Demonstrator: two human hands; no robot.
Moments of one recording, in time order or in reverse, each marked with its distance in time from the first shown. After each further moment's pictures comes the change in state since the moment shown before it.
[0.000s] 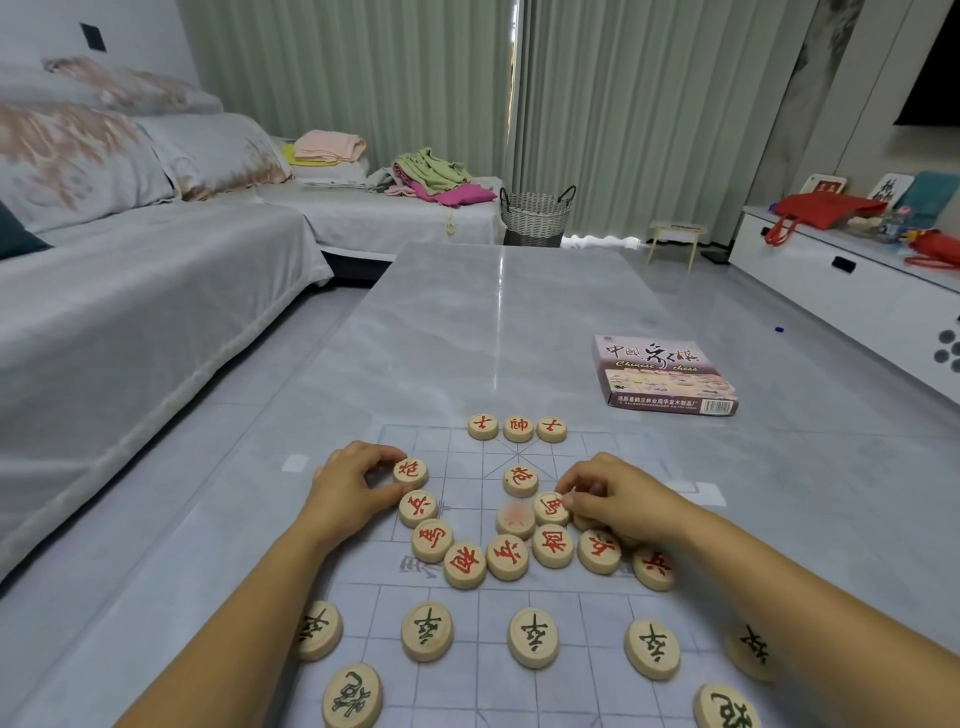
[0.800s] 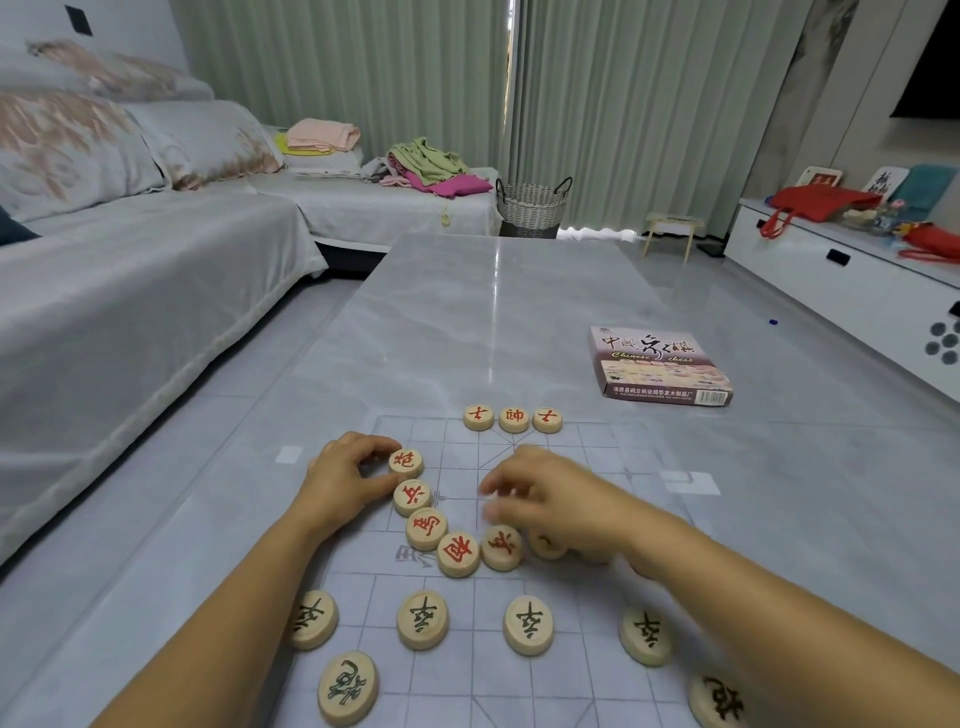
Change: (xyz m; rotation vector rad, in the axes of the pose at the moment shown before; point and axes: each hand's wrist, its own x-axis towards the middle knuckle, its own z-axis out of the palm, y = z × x) left_hand -0.001 0.000 -0.002 -0.033 -0.016 -0.020; right_hand -0.022 -0.076 0.013 -0.054 -0.080 -0.230
